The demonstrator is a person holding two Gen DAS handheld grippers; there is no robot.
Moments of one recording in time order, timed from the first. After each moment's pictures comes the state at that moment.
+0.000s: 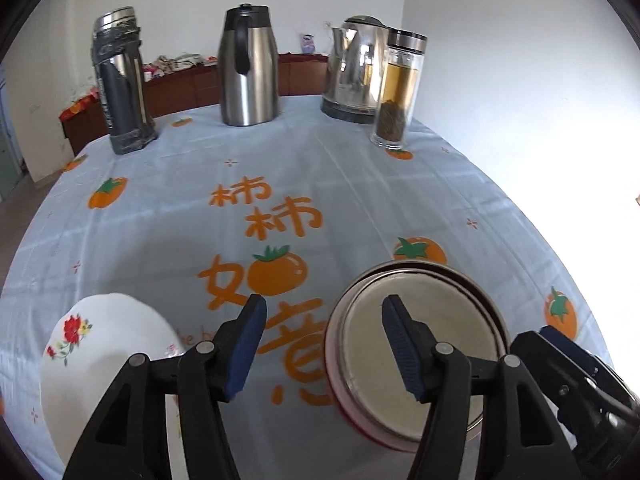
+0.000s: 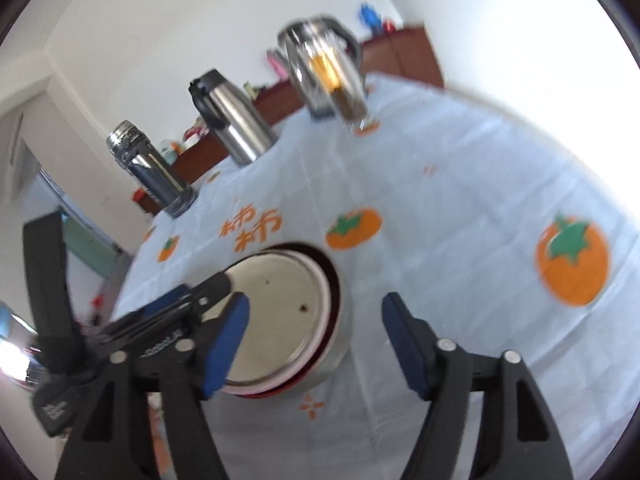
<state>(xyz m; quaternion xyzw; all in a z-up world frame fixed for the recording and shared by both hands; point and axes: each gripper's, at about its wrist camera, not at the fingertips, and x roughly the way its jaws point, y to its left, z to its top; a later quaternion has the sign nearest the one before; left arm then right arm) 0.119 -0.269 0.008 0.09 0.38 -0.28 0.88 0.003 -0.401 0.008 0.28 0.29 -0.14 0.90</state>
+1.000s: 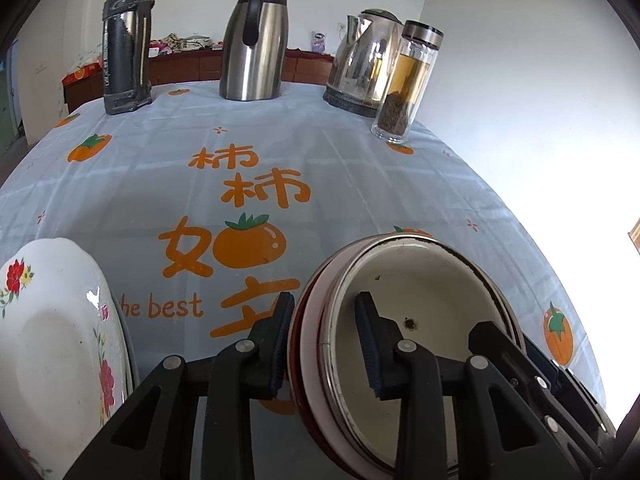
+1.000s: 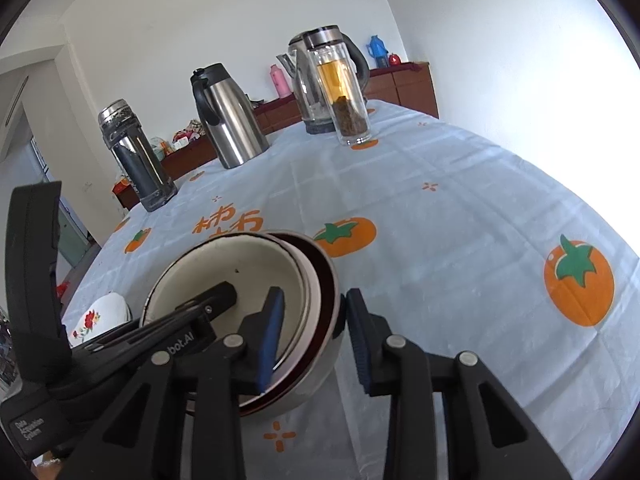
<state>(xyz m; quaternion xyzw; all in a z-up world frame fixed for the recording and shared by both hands) 0.121 -0.275 -0.034 0.02 0.39 -0.29 0.87 0.025 -0.390 -0.024 0.22 0.27 -0.16 0.92</state>
